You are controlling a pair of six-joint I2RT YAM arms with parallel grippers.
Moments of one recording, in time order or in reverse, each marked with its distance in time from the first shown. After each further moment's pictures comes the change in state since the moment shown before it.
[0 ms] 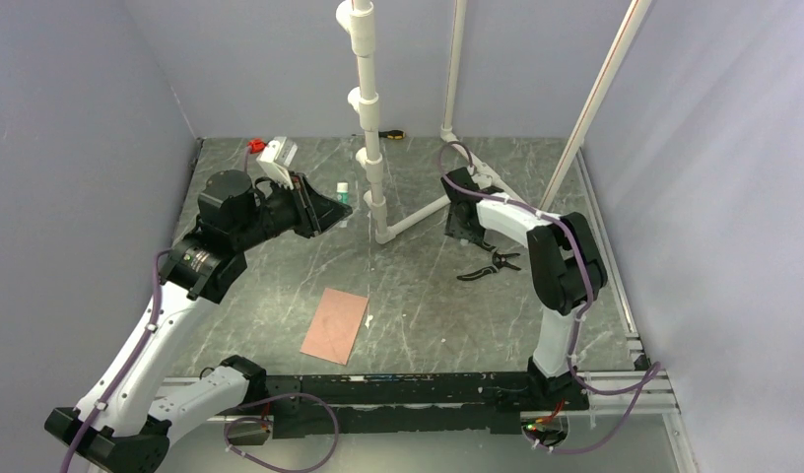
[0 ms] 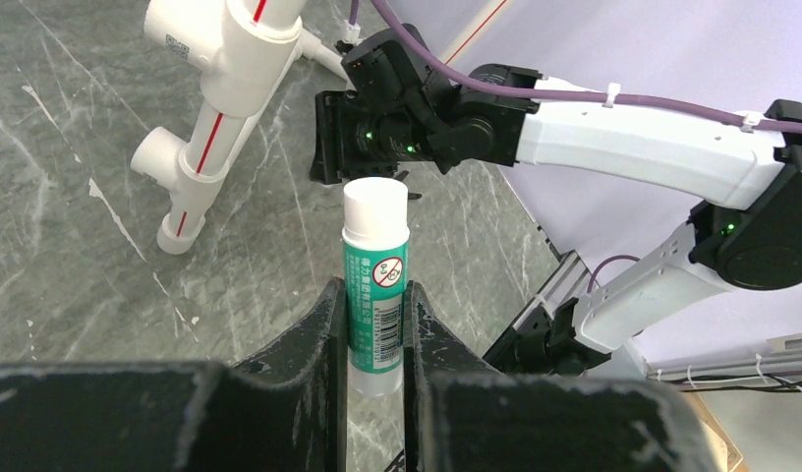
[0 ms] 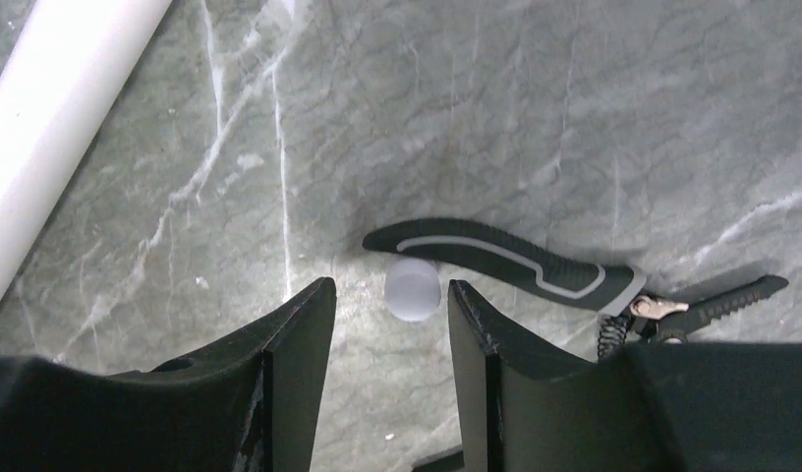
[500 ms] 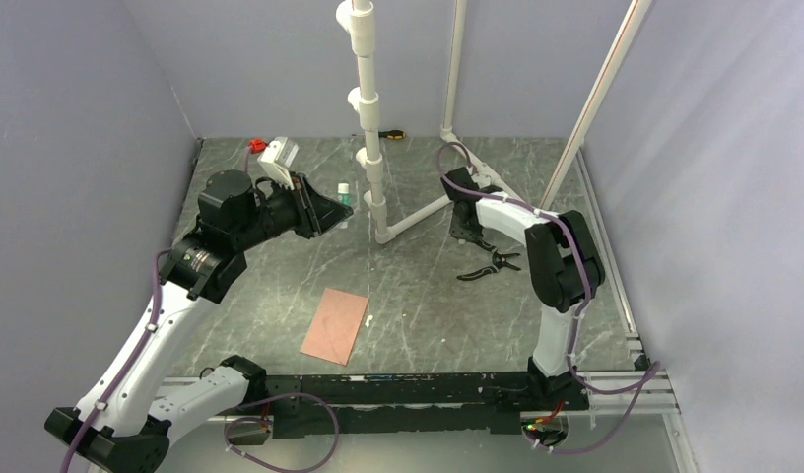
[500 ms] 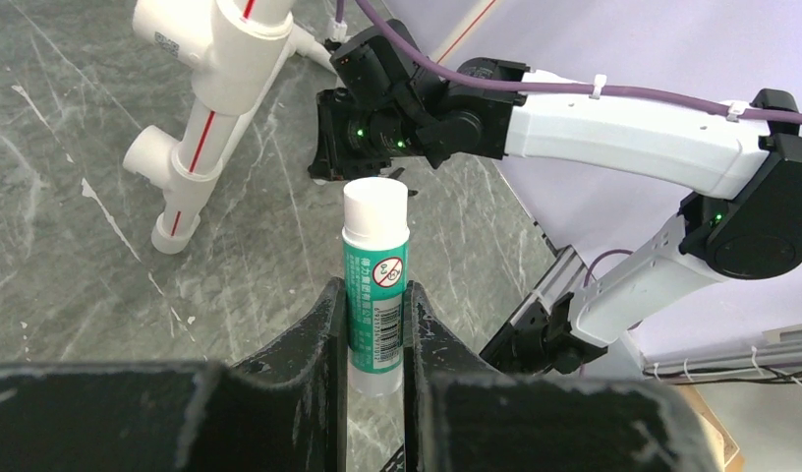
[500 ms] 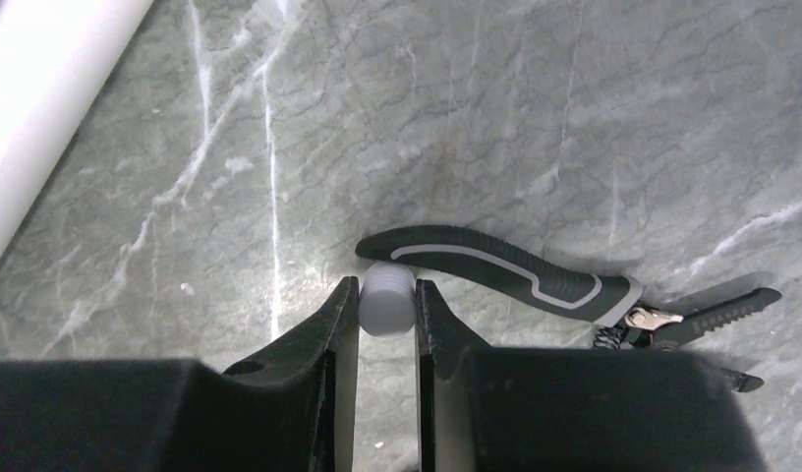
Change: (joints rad) left arm 0.000 0.000 0.000 0.004 0.007 0.002; right arm -0.011 0.047 0.027 -0.003 0.002 -0.026
